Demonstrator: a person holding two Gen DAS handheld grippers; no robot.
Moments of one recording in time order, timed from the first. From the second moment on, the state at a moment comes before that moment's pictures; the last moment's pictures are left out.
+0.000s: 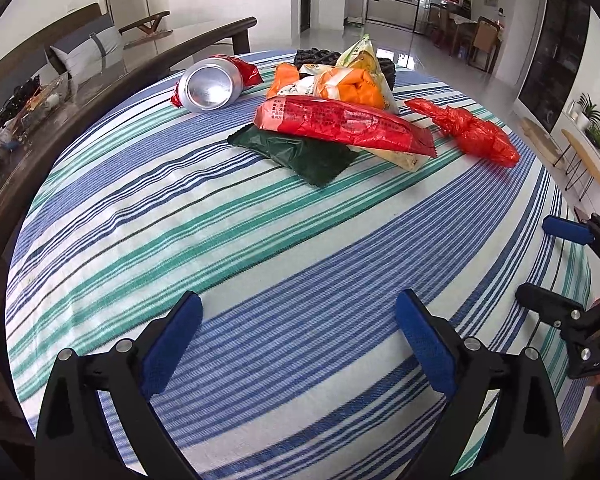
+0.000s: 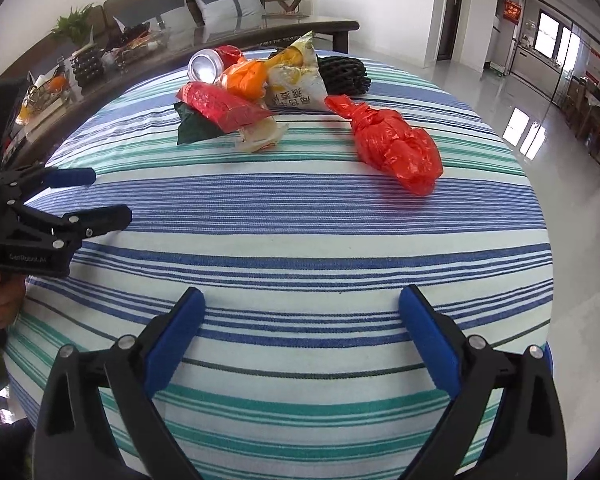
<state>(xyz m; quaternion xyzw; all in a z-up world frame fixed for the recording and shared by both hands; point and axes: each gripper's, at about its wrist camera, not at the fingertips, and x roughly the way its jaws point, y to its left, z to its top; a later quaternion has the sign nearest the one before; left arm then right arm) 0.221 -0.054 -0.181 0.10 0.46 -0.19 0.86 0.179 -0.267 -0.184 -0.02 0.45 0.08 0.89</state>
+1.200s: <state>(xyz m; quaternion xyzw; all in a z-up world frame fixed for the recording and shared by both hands) 0.296 -0.156 -0.136 0.04 0.44 -0.07 0.89 0.175 -0.297 -0.178 -0.03 0.42 0.06 0.91</state>
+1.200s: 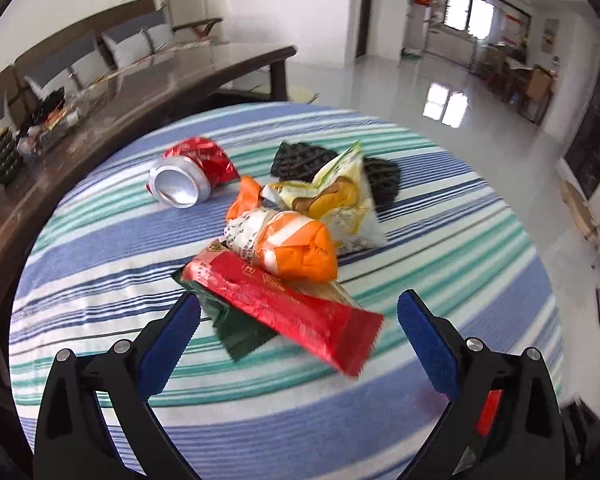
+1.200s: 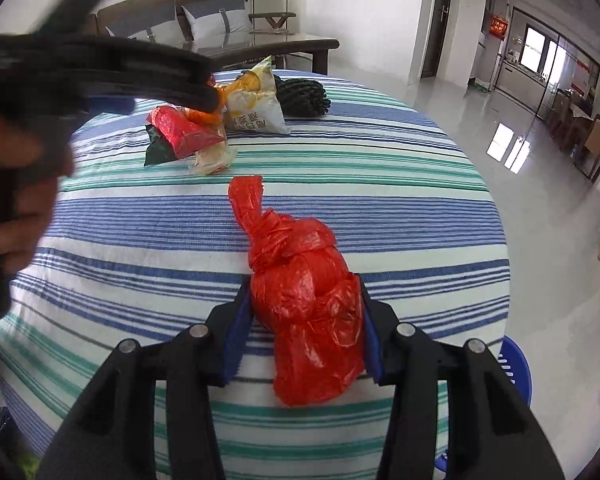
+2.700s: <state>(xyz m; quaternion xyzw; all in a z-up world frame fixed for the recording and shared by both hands) 0.191 -0.045 -0.159 0.07 0.49 -0.23 0.84 0.173 -0.268 -0.169 -0.02 0.52 0.14 0.84</state>
